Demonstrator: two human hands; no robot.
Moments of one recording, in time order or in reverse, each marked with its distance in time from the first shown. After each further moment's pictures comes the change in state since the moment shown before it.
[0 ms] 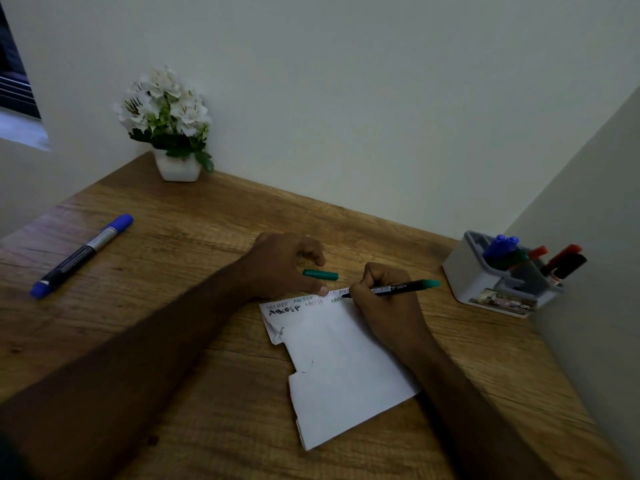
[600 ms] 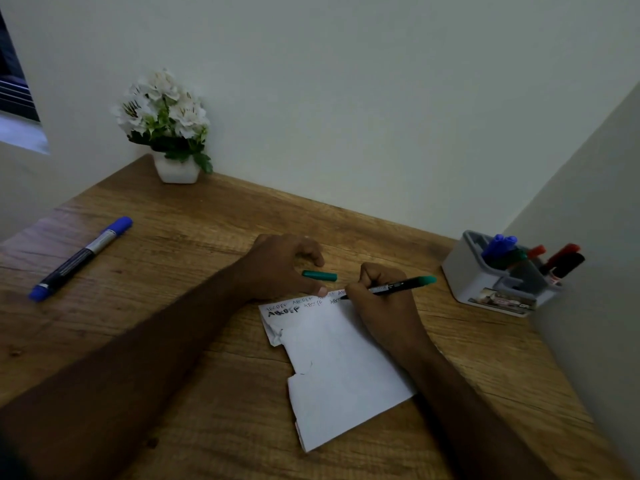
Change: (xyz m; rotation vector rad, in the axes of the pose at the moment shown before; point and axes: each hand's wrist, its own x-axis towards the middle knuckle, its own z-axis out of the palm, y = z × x) left_hand -0.002 0.004 -0.001 -0.010 0.004 -0.016; right_hand -0.002 -0.008 0.004 0.042 0.024 0.002
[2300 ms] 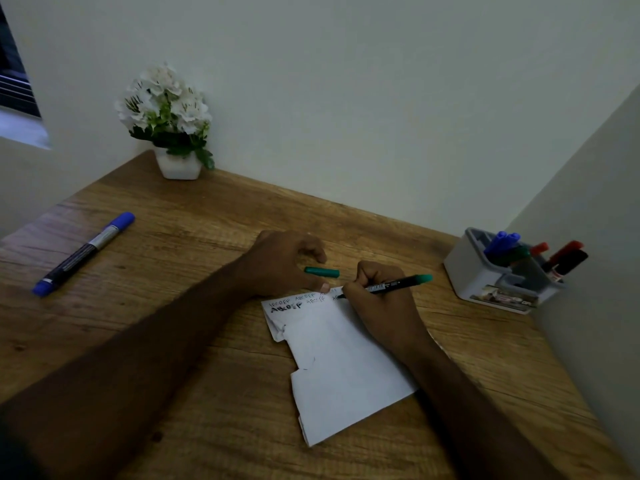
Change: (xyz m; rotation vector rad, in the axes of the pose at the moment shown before) left_hand -0.001 -0.001 0.000 0.013 0.005 0.016; right_hand 0.000 0.001 0.004 -0.039 -0.065 -0.027
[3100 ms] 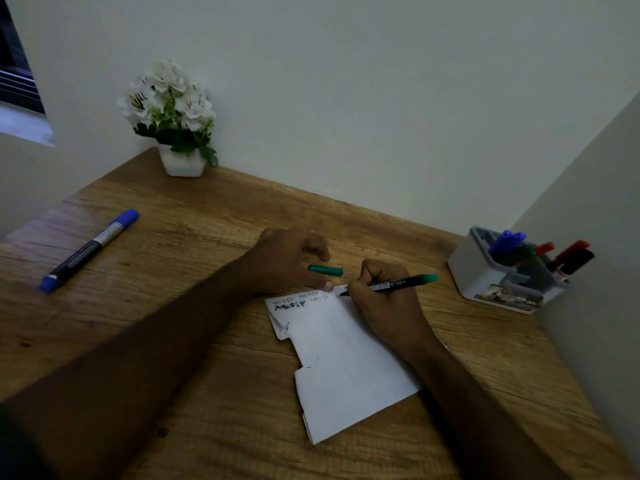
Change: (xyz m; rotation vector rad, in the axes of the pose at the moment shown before) left_hand 0.003 -0.005 0.003 -0.017 0.013 -0.003; right_hand -0.001 0.000 -0.002 0.011 -0.005 -0.012
